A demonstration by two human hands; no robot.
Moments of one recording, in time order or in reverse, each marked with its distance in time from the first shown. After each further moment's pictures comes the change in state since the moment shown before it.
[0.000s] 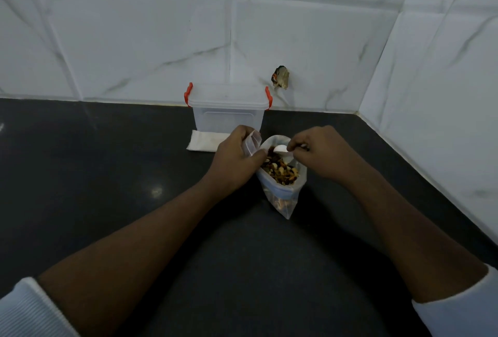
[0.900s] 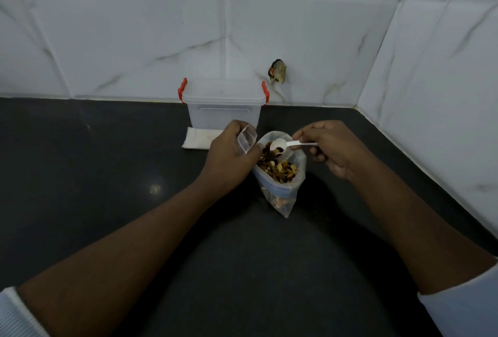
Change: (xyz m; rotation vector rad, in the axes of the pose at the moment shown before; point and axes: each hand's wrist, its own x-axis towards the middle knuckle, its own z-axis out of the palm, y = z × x) left_hand -0.001 0.001 0.000 0.021 0.058 0.014; right_hand 0.003 0.015 0.006 0.949 0.063 0.503
